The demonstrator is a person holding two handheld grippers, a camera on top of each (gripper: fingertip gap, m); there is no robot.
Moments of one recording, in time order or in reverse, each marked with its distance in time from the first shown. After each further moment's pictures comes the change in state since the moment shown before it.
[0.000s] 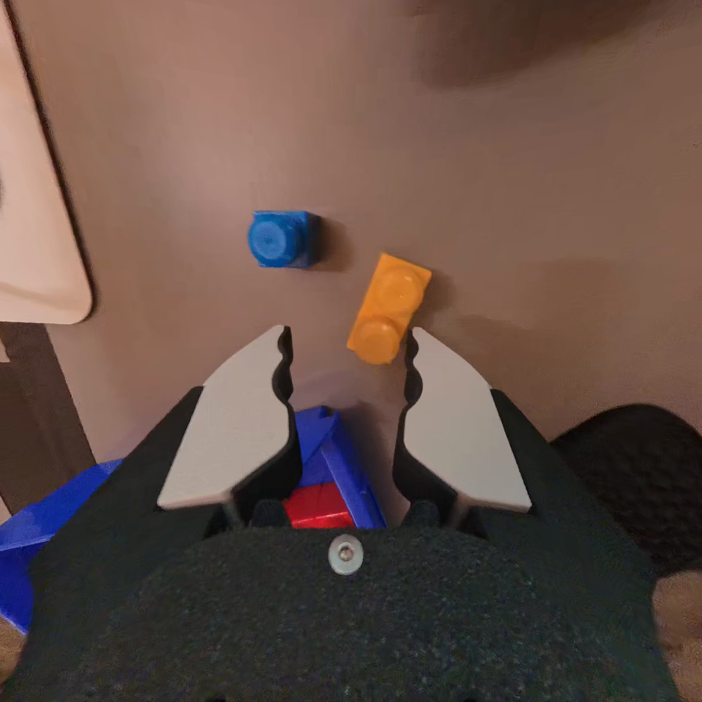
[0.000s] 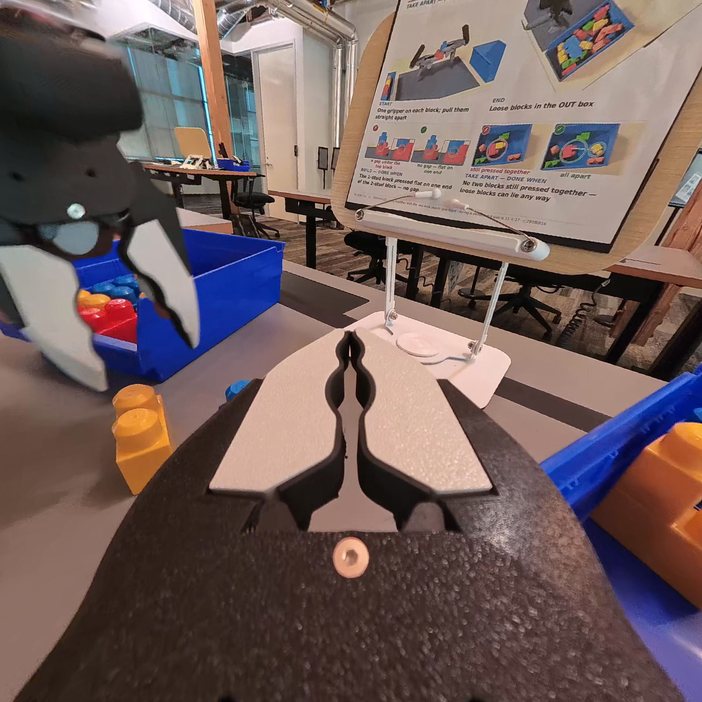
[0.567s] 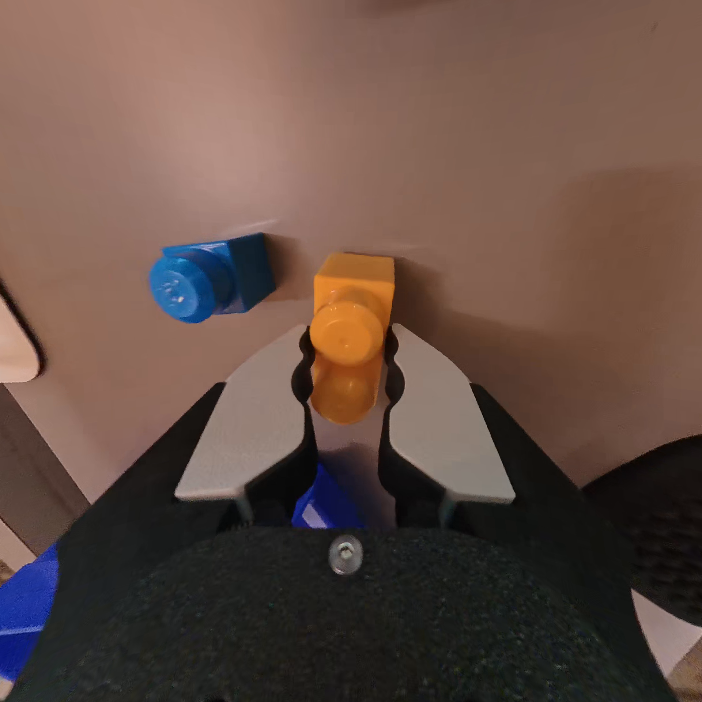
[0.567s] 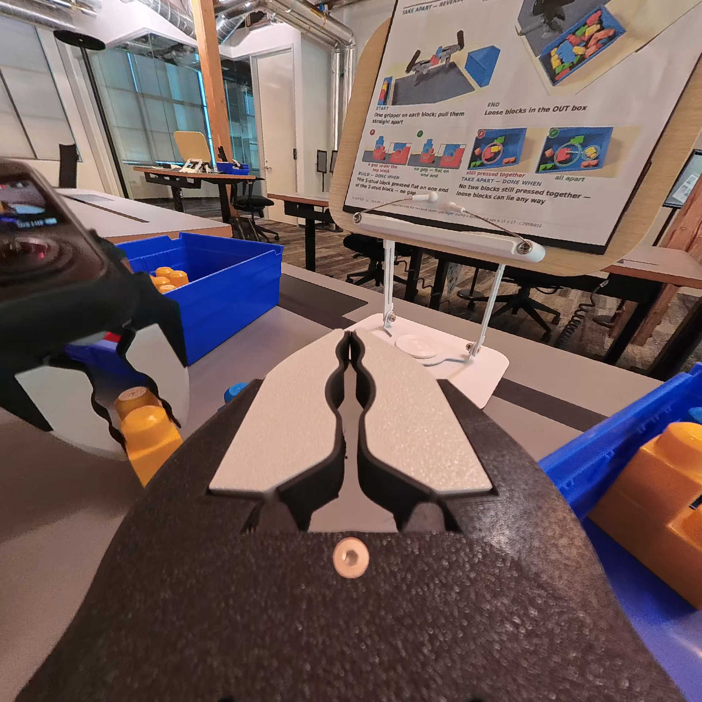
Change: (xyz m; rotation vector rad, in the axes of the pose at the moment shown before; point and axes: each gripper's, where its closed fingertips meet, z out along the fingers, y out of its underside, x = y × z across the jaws) left arm 0.019 0.003 0.052 -0.073 -0.022 0.122; right arm 0.003 -0.003 -0.001 0.008 0.004 0.005
